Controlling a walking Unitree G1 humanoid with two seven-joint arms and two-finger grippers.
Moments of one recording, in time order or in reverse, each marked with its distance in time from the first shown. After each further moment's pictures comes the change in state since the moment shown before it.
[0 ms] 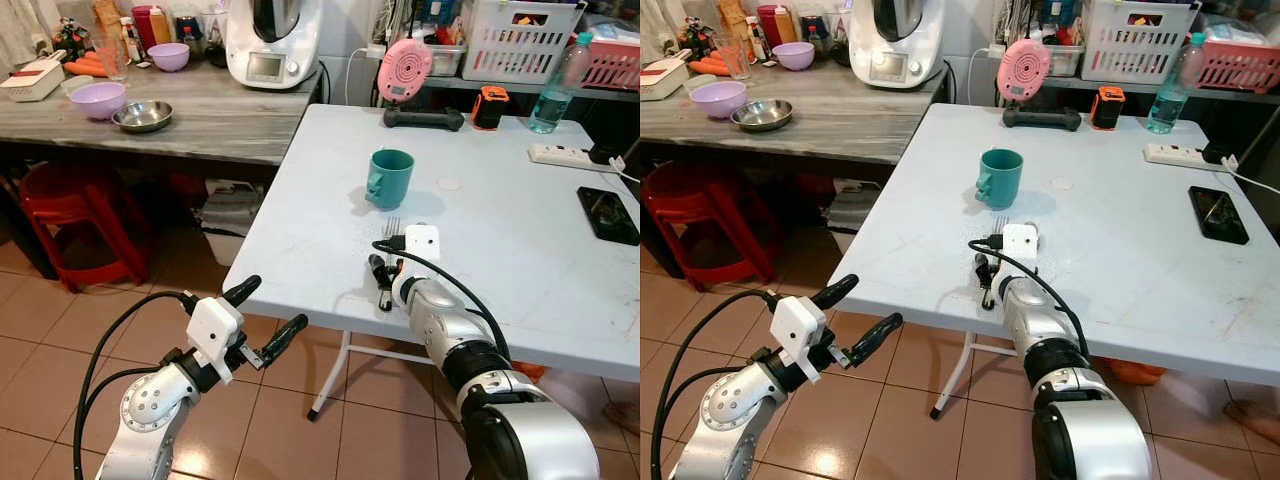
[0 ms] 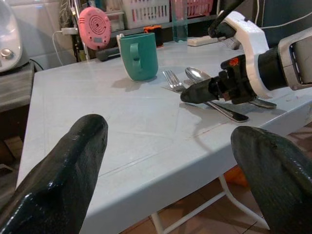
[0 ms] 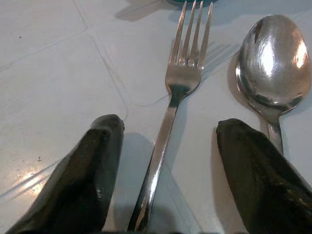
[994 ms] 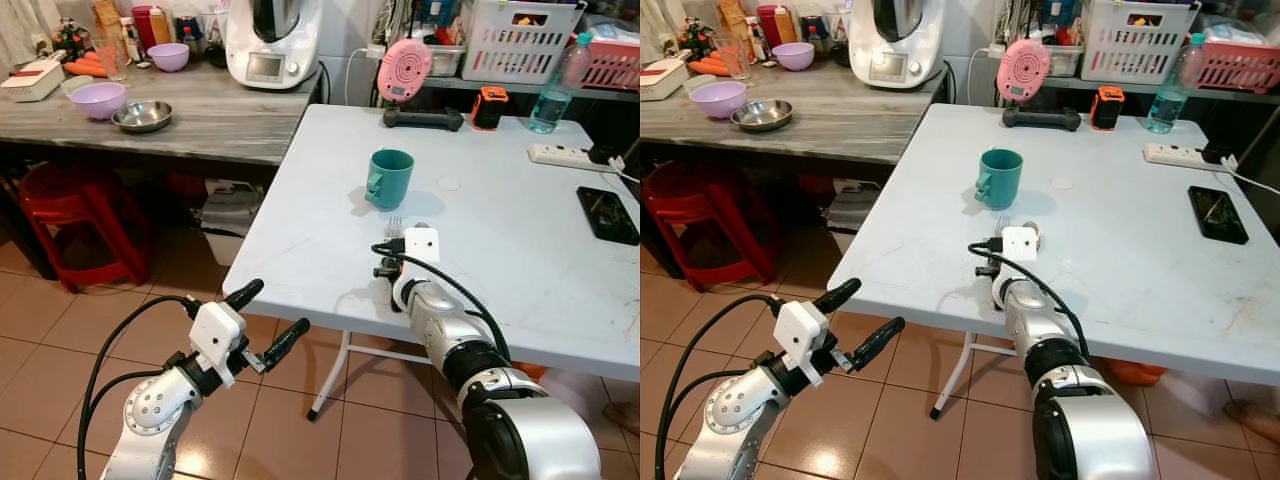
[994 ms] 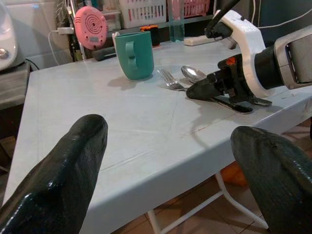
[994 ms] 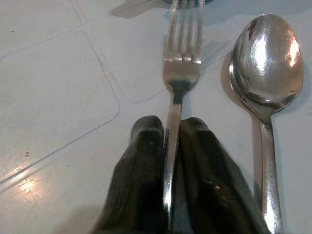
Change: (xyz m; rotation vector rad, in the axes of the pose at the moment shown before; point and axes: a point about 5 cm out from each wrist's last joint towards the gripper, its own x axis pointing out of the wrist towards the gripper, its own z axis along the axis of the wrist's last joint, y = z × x) left arm 0.000 -0.003 -0.005 -0.003 -0.002 -0.008; right arm 0.001 -0.002 -0.003 -0.026 -0.007 -0.007
